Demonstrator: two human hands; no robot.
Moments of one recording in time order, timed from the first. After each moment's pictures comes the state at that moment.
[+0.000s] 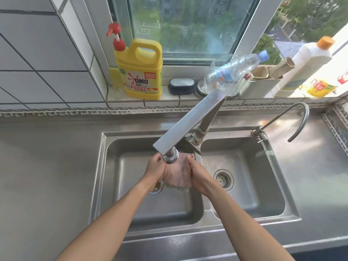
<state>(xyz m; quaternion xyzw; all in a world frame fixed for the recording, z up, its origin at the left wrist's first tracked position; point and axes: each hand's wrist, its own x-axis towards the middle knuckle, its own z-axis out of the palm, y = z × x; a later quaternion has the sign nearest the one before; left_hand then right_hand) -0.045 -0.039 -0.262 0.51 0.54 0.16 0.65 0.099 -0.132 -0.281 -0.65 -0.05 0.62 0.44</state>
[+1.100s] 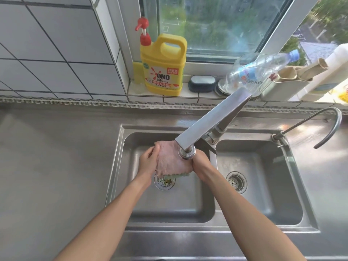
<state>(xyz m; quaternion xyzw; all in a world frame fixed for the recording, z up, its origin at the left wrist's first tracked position) -0.100 -0.021 -0.266 0.41 0.57 0.27 0.66 0.076 -0.089 -0.250 -0.66 -0.12 0.59 0.45</state>
